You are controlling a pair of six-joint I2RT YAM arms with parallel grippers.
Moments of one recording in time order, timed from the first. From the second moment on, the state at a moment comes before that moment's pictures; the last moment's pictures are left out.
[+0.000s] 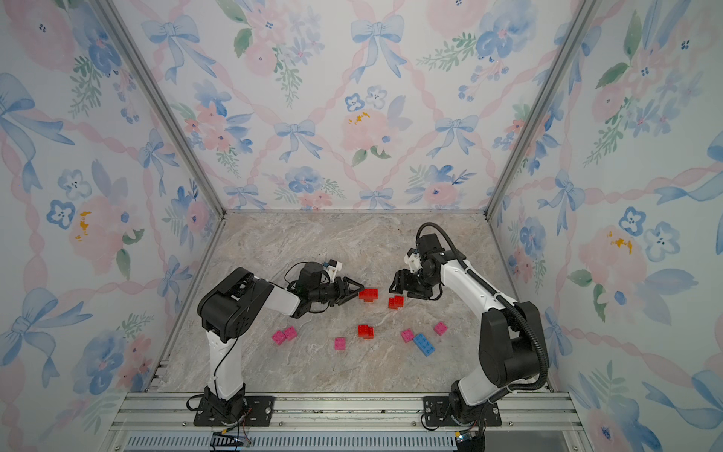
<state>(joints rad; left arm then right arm) -0.54 2.03 0.84 0.70 0.65 -1.06 0.26 1.58 1.14 -0.82 -0.41 0.30</state>
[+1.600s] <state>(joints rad) -0.56 2.07 0.84 0.75 0.65 -1.07 0.33 1.64 1.18 -0.88 -0.08 0.15</state>
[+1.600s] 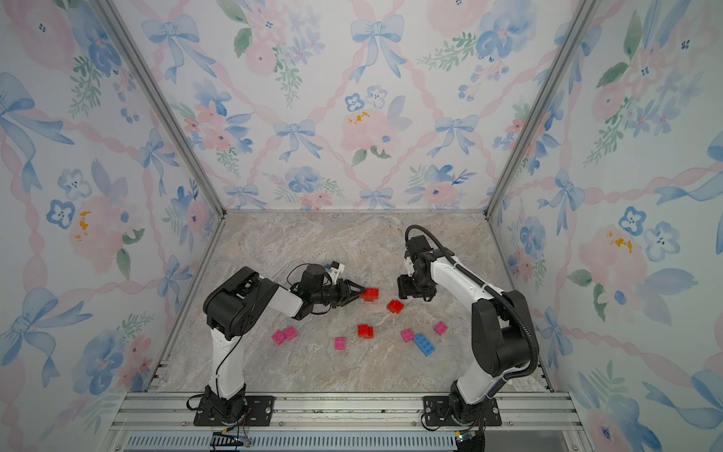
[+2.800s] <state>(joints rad) -0.56 2.07 0.84 0.76 0.65 -1.09 0.45 1.82 1.18 -0.82 -0.12 -0.02</state>
